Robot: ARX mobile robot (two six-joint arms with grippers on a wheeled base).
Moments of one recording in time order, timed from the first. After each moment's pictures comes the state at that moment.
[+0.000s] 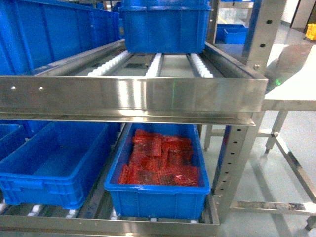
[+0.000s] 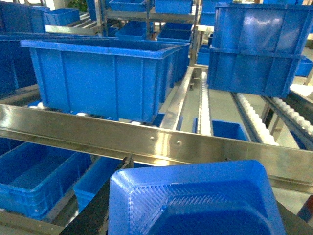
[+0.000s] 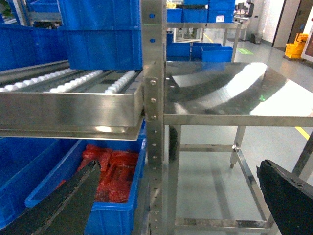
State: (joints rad) left arm -0.34 0.41 0.39 0.00 -0.52 -0.05; right arm 0.00 0.01 0.01 -0.01 0.00 0.00
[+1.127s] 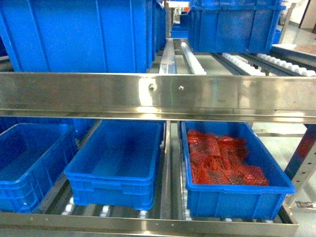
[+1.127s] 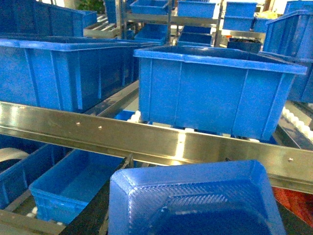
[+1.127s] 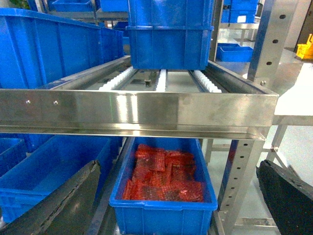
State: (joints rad) left arm -0.33 0.41 0.39 0.00 -0.52 -0.05; right arm 0.00 0.01 0.01 -0.01 0.00 0.00
